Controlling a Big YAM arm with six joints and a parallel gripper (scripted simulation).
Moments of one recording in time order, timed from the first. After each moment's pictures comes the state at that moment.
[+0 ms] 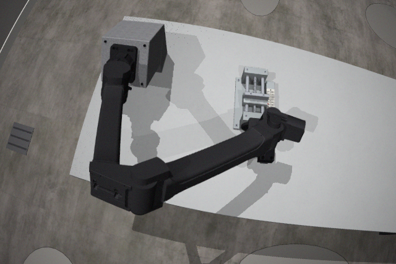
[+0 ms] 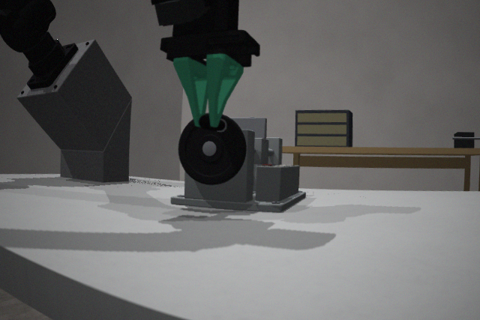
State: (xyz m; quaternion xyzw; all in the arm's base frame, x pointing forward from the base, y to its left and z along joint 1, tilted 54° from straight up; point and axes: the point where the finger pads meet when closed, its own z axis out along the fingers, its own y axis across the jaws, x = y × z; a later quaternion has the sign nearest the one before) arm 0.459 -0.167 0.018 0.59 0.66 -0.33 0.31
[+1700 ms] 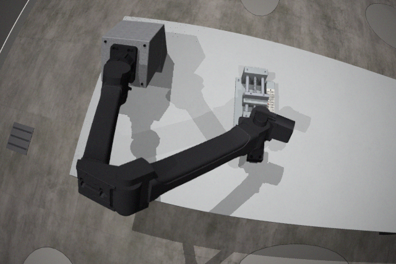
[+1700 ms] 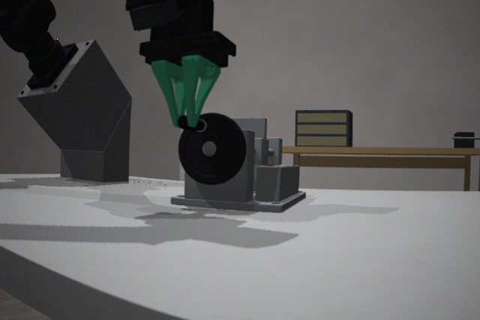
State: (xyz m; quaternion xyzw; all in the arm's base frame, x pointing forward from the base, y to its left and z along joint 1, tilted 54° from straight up) arm 0.433 -0.169 0.020 0.59 0.67 -0.32 0.32
